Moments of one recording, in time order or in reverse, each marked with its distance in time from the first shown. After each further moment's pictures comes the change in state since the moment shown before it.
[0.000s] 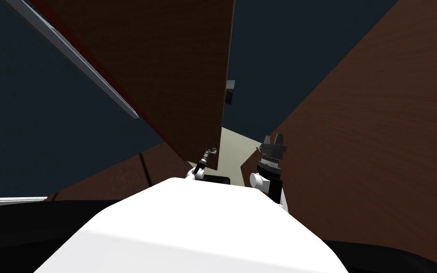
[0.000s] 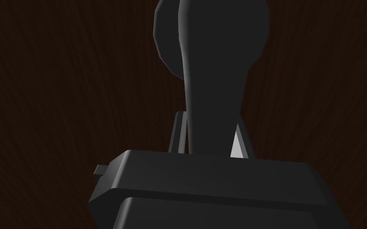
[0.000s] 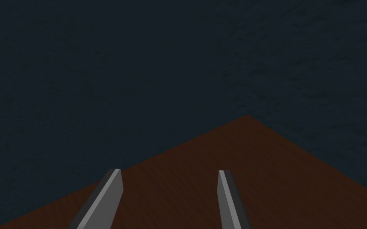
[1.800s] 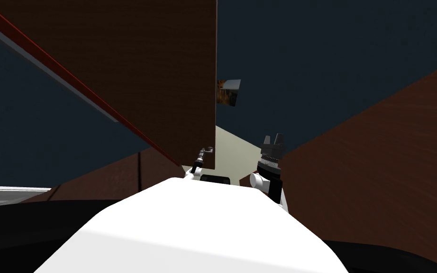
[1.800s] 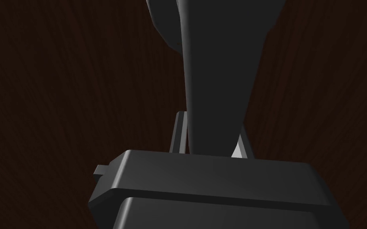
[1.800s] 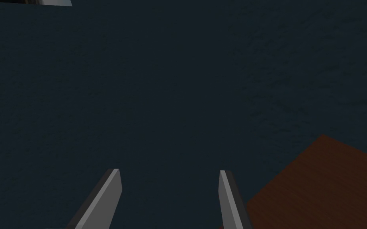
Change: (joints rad) arm -0.009 -0.019 0.184 0.040 0.052 -0.024 -0.064
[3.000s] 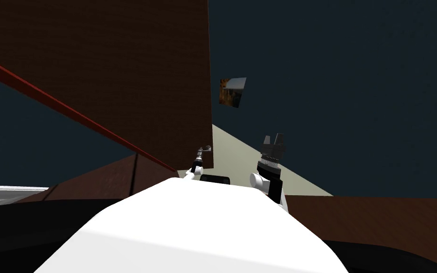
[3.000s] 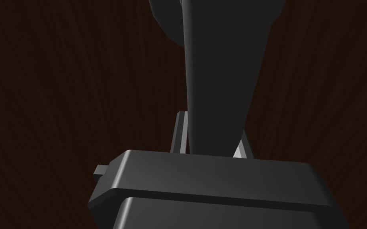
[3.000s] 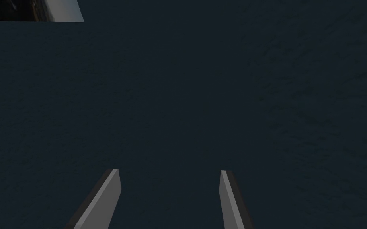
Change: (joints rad) arm -0.026 -0.028 0.097 0.034 0.056 -0.024 -0.066
